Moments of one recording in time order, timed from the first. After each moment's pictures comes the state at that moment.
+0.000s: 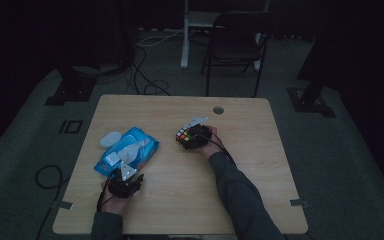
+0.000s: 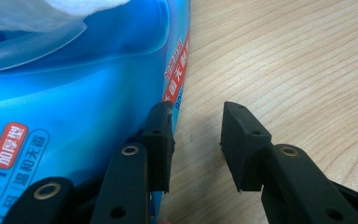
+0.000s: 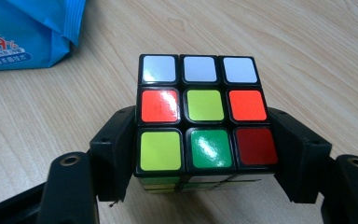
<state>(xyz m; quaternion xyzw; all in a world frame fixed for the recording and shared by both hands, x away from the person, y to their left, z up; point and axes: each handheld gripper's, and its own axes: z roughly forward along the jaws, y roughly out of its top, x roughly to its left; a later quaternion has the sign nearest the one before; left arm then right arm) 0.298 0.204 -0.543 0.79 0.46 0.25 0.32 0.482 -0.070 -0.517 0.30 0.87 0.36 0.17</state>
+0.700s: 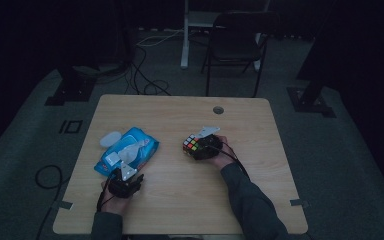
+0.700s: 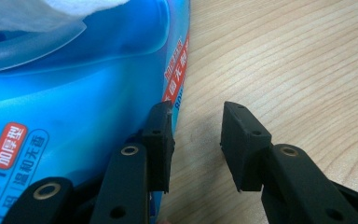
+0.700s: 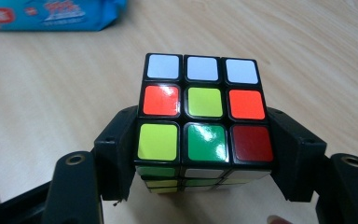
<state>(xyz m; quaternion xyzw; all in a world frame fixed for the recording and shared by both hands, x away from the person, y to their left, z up) 0.298 0.204 -0.543 0.79 0.46 0.25 0.32 0.430 -0.105 -0.510 0.27 0.87 0.37 0.17</state>
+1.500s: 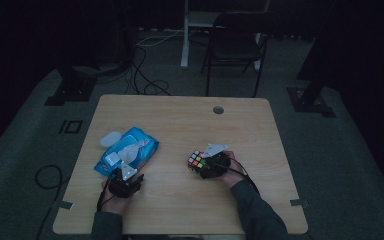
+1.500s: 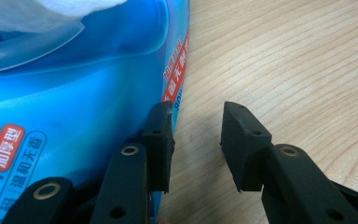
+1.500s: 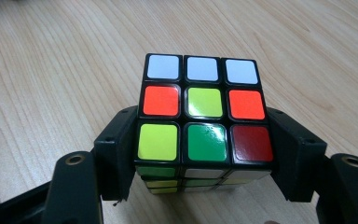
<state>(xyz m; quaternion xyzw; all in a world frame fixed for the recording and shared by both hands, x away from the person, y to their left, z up) 0.298 0.203 -0.543 0.79 0.46 0.25 0.31 0.377 -0.126 -0.517 0.23 0.89 0.37 0.16</state>
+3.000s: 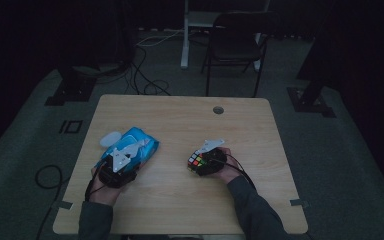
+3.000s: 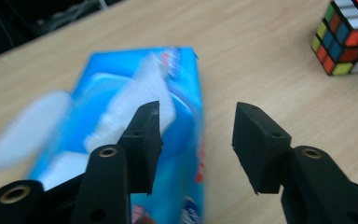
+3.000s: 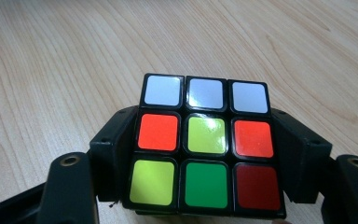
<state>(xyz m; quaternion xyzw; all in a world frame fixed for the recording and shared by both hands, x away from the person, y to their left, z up) 0.300 0.214 -0.467 0.79 0.40 0.31 0.34 0.392 -0.116 -0.518 0.24 0.89 0.37 0.13</state>
